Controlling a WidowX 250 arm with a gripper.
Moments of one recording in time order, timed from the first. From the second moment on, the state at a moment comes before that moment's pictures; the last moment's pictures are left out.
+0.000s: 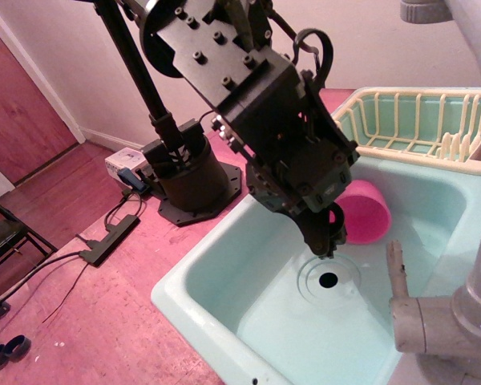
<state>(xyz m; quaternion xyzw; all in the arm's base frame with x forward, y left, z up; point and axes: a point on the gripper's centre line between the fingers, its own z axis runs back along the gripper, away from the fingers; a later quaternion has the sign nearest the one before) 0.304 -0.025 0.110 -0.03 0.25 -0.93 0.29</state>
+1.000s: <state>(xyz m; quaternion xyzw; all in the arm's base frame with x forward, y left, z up) 0.310 0.018 0.115 -0.07 0.29 -0.93 0.22</state>
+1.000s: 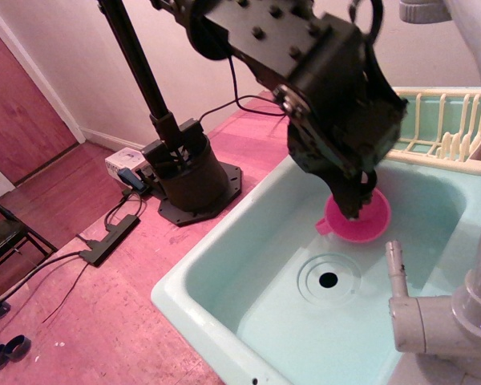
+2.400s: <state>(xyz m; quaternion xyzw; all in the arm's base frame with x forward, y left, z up) 0.330 -0.078 0.095 0.01 0.06 -0.93 0.37</state>
